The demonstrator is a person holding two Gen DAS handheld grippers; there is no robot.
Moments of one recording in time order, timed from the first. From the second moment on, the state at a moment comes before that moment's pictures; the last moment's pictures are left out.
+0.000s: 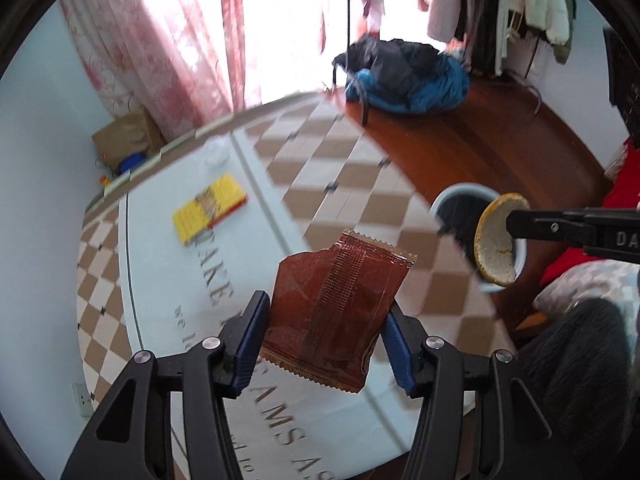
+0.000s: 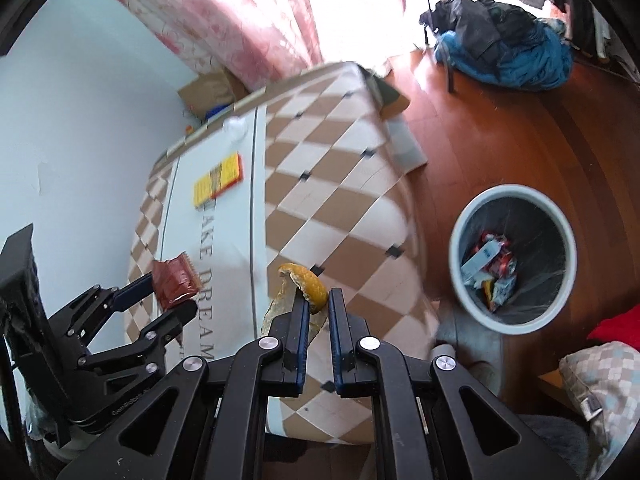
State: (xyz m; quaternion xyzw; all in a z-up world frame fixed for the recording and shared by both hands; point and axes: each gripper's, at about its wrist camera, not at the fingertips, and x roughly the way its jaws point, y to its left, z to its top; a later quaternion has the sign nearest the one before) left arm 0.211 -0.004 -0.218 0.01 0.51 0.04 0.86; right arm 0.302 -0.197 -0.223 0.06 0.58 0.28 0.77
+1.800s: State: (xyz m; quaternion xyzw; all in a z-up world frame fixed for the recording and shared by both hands) left arm 0.415 -0.230 -0.335 -0.02 0.60 -0.02 0.80; right arm 0.445 -0.440 -0.399 0.04 0.67 0.06 0.74
